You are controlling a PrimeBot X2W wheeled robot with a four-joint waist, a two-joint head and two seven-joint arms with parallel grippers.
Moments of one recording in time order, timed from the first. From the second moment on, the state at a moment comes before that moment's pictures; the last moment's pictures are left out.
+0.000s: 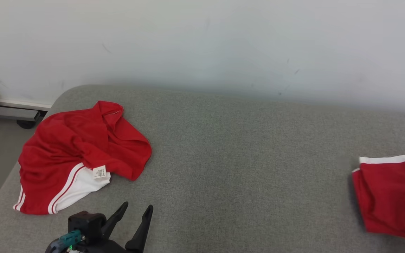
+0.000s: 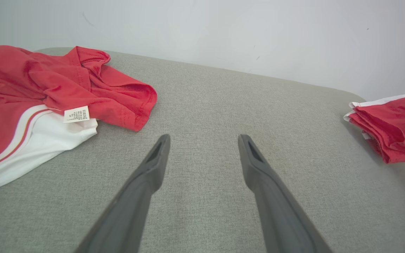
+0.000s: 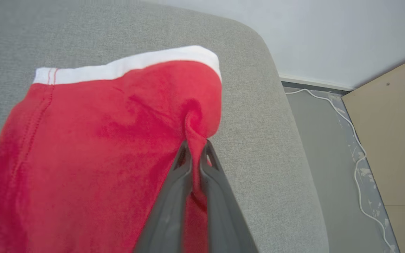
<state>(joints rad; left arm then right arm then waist) -0.09 0.34 -0.55 0.03 -0.54 0.11 0.06 -0.40 -0.53 0.13 0.77 0.38 -0.10 0.39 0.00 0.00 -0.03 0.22</state>
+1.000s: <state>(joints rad) -0.10 0.36 -0.57 -0.02 -0.52 0.11 0.10 -0.47 -0.63 0.13 0.76 0.28 -0.11 0.12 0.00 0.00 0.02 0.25</state>
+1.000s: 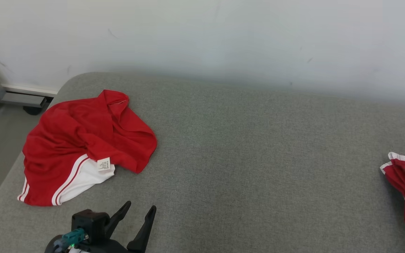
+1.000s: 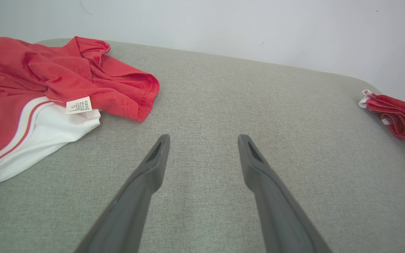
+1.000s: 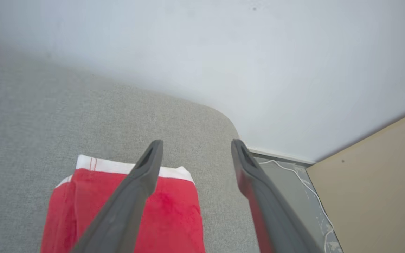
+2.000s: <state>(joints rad) -0.09 0.31 -0.43 0.05 -0.52 0.12 -0.05 -0.21 -0.27 0.16 0.42 0.46 -0.04 -0.15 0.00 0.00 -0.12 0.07</state>
